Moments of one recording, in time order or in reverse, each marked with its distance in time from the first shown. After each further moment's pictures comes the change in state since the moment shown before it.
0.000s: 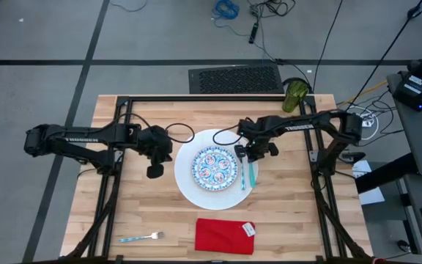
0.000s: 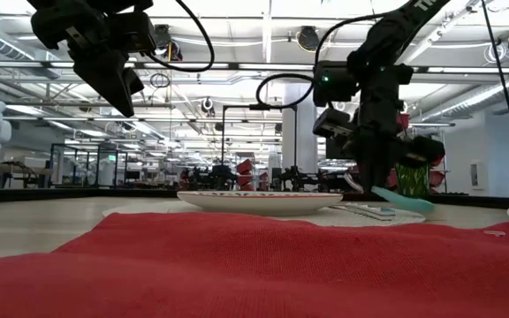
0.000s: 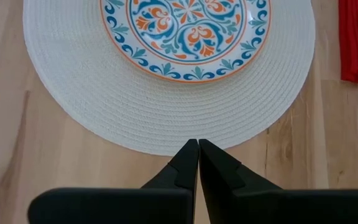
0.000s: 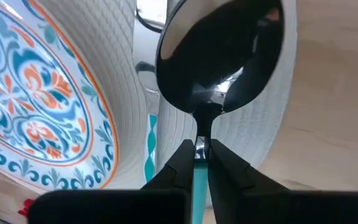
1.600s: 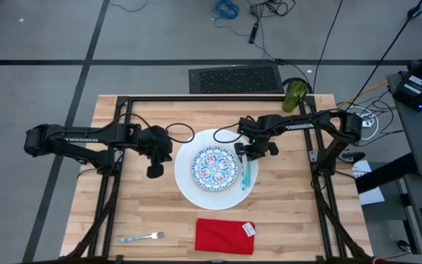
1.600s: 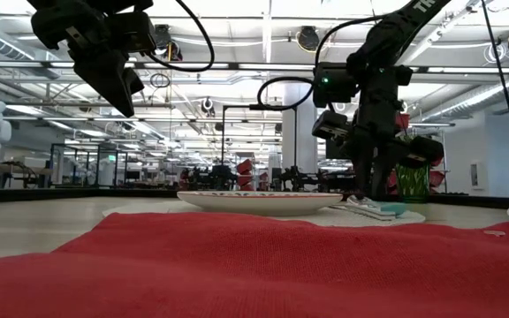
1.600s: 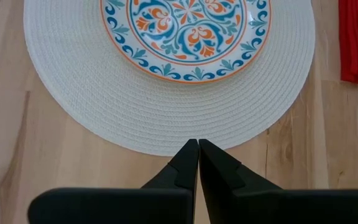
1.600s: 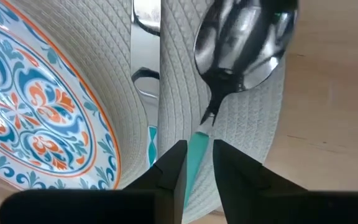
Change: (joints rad) left arm 0.000 0.000 0.000 0.002 0.000 0.000; right arm -0.016 0.001 0.000 0.007 0.008 0.028
